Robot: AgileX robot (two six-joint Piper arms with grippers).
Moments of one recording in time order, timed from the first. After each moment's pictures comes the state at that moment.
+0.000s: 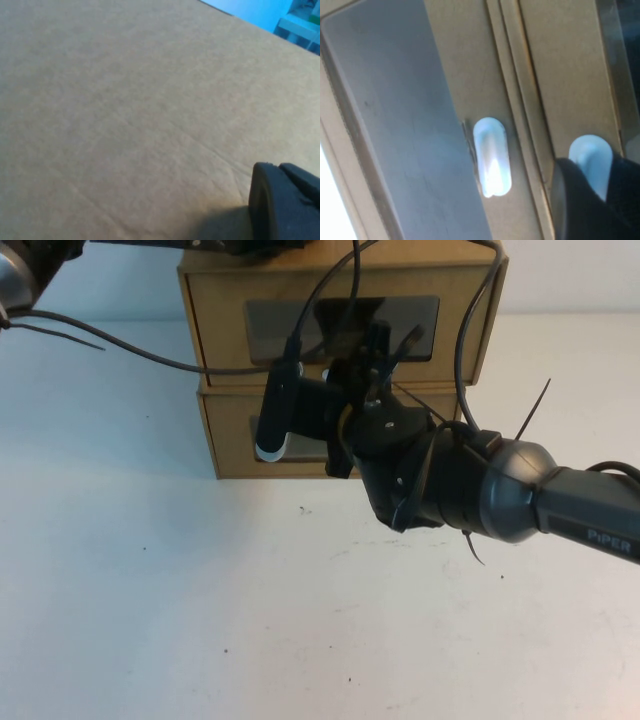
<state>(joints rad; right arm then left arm) 0.79 2.00 -1.52 -1.58 0.53 0.63 -0.25 2.10 -2.16 -0.94 0.88 0.88</state>
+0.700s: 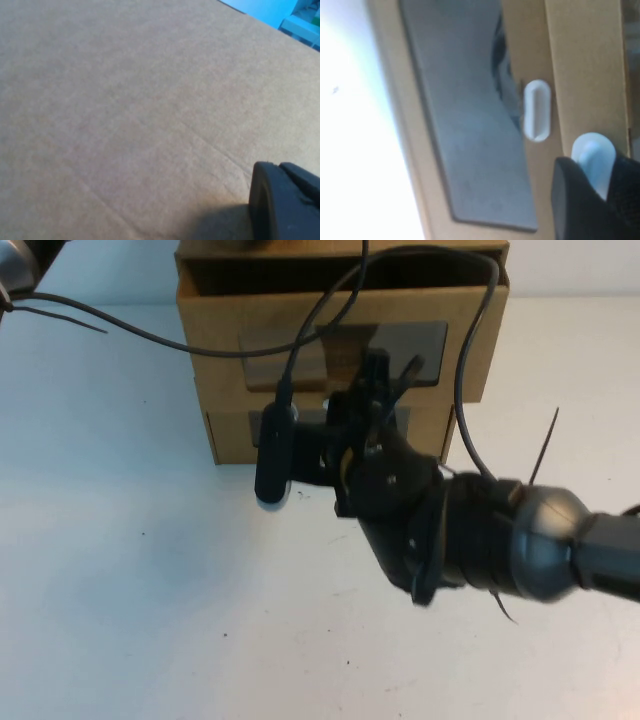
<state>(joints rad) 0.91 1.88 -1.30 -1.58 0.62 0.62 -0.25 2.12 -2.20 -0.91 0.88 0.82</state>
